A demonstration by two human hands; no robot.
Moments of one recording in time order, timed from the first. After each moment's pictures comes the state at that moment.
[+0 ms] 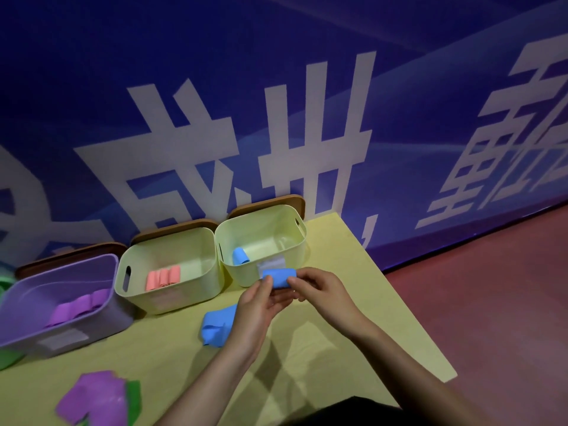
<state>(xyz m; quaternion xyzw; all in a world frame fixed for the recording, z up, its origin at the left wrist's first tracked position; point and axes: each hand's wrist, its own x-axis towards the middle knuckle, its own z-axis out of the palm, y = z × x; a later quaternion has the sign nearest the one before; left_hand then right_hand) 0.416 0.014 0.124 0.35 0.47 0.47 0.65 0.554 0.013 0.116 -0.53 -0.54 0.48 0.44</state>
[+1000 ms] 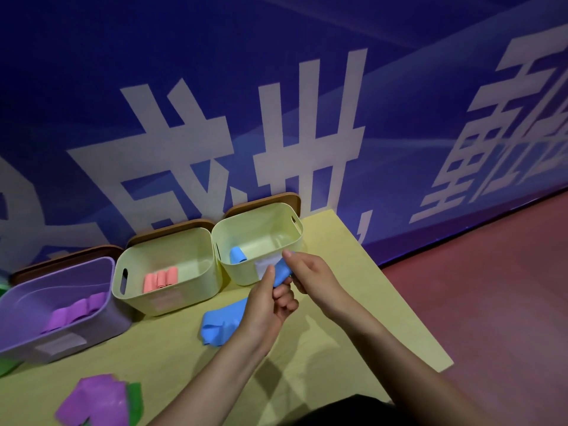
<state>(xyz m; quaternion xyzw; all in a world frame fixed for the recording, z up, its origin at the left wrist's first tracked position) 0.431 0.012 0.142 0.23 0.46 0.45 0.72 0.536 0.023 0.141 -0.53 -0.51 0.50 0.46</state>
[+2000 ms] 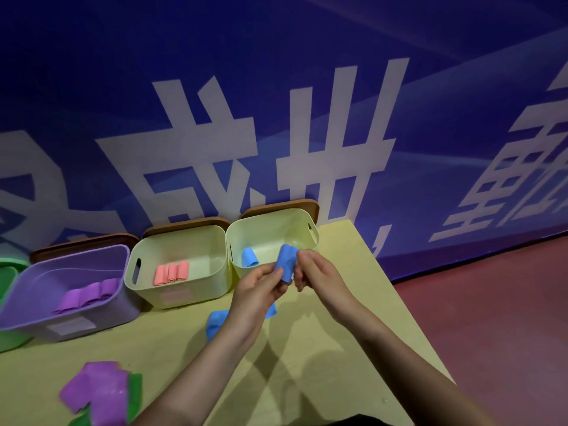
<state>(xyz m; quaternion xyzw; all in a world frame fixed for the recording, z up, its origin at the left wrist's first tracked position) 0.400 0.043 0.134 0.34 0.48 0.48 0.64 0.538 0.055 0.130 -0.49 -0.52 0.52 0.46</state>
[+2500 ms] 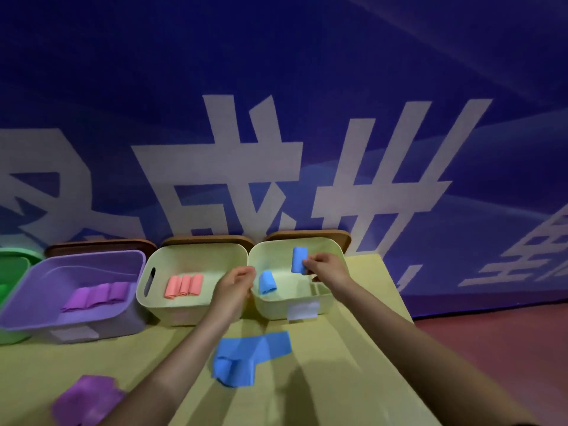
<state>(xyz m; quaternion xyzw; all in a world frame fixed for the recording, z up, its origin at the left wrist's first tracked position) 0.318 0.155 0.091 0.37 0.65 0.44 0.49 0.516 0.210 0.098 -0.64 -0.49 0.50 0.30</state>
